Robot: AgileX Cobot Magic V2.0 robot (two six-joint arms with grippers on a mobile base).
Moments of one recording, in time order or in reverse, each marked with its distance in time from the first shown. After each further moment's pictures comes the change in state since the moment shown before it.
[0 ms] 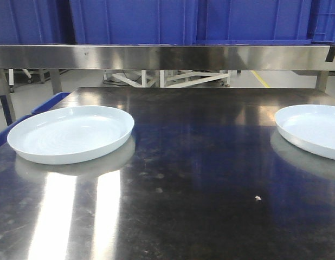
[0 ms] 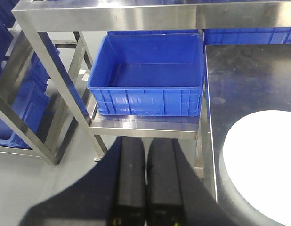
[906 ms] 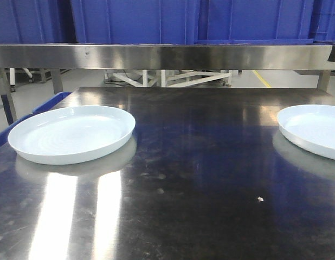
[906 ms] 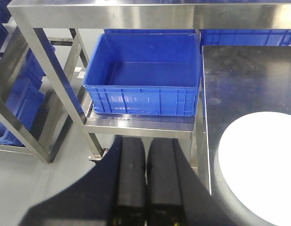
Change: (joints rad) left arm -0.016 0.000 0.000 -0.027 0.002 0.000; right arm 0.000 0.115 -0.277 0.000 0.230 0.067
